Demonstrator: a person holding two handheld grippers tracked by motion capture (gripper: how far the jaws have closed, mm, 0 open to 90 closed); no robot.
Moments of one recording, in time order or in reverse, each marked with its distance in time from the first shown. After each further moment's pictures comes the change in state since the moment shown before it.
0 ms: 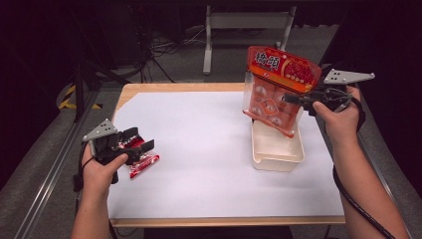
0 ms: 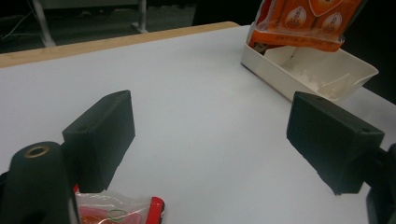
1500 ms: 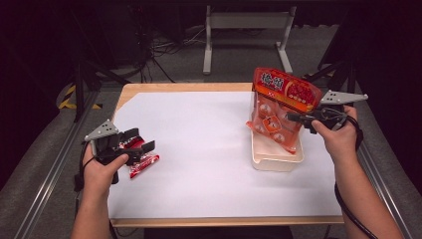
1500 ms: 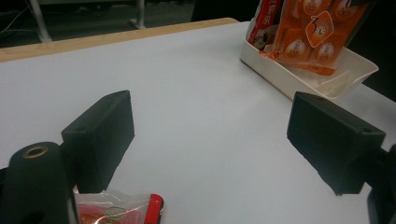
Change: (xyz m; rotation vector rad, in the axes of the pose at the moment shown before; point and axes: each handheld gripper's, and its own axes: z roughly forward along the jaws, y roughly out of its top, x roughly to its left) left arm 0.002 -0.002 0.003 0.011 -0.005 0.001; right arm 0.005 -0.051 -0.003 0.109 -0.077 0.049
